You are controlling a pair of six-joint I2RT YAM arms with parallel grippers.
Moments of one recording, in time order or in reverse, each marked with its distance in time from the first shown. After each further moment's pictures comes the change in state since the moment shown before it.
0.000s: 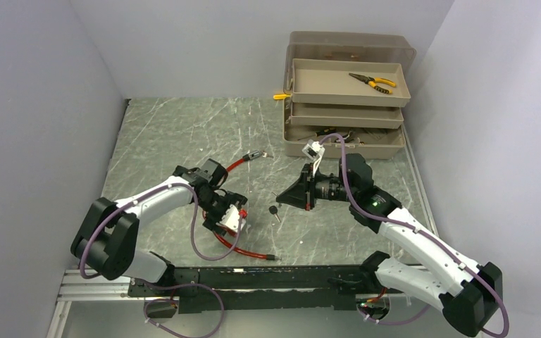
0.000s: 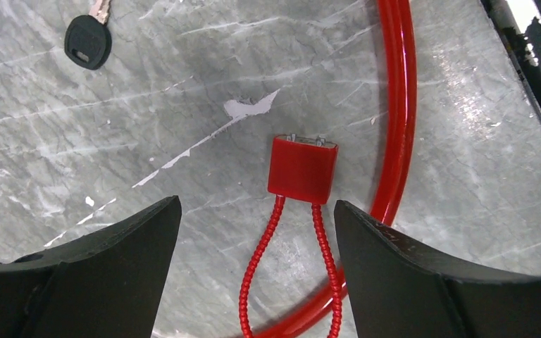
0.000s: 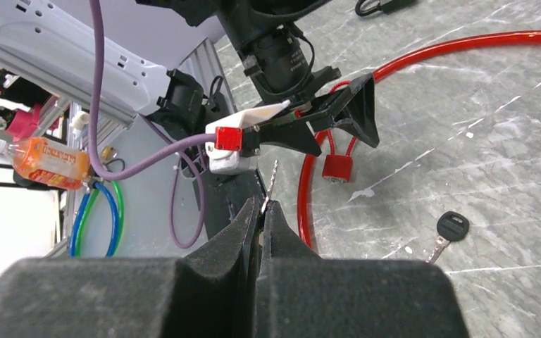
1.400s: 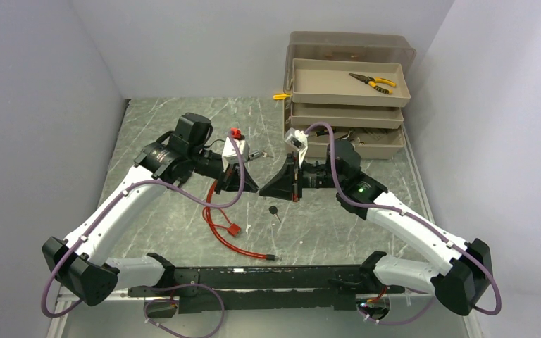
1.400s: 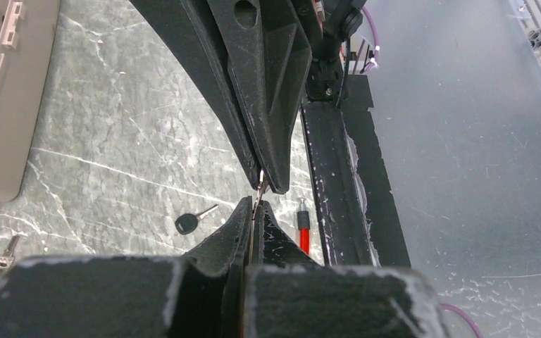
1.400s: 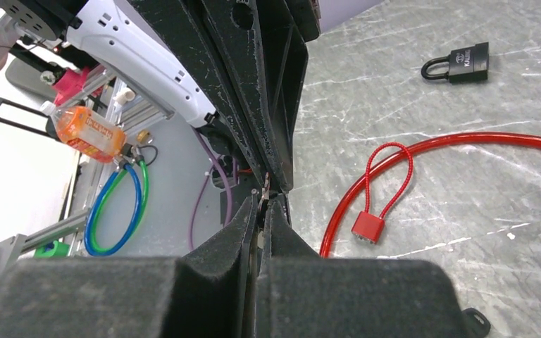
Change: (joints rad) left arm -0.017 -0.180 0.487 -0.018 0.429 -1.044; right arm 0.064 0.169 0.147 0.156 -0.132 -0.029
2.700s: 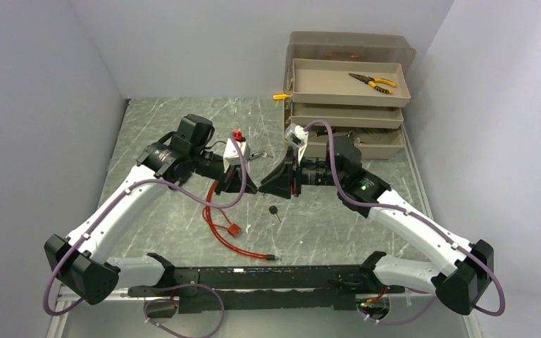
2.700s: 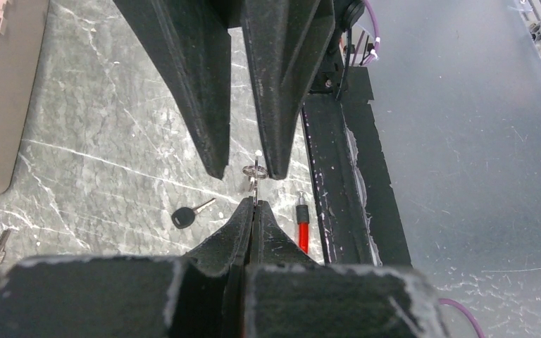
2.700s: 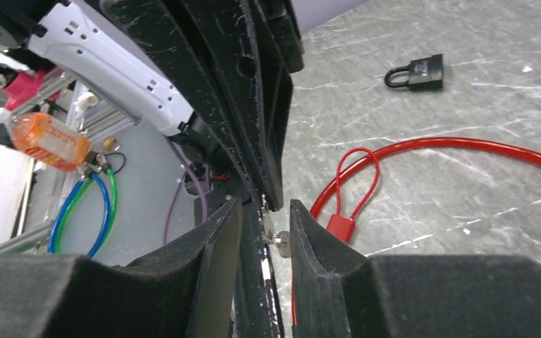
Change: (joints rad) left arm 0.001 0.013 -0.015 -0.014 -0.001 0.026; right arm 0.022 -0.002 0.076 -0.111 0.116 -0.082
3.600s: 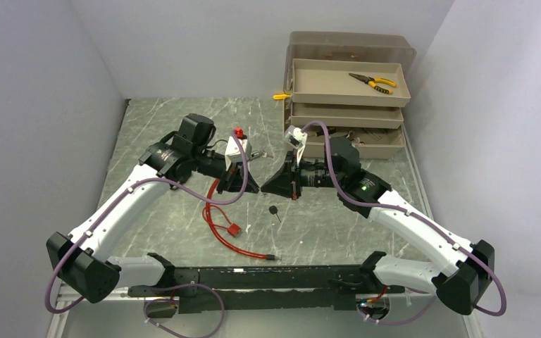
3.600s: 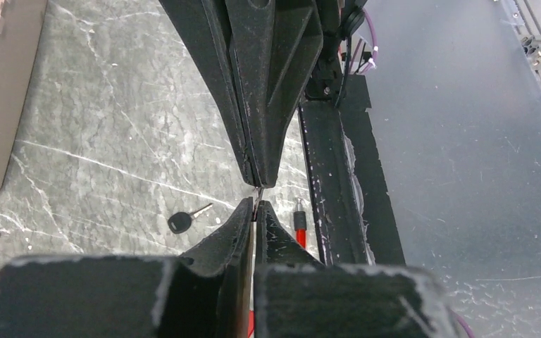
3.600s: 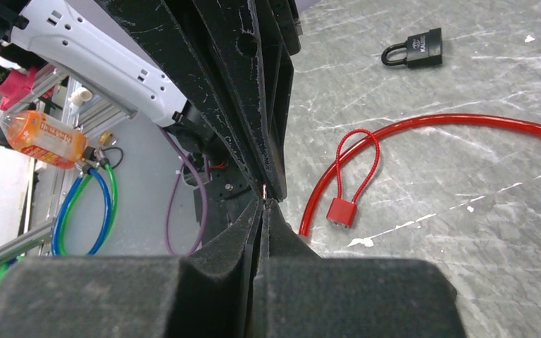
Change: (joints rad) left arm -0.002 0.009 -0.014 0.057 0.009 -0.057; right arm 0.011 -0.002 0.005 -0.068 0.013 0.004
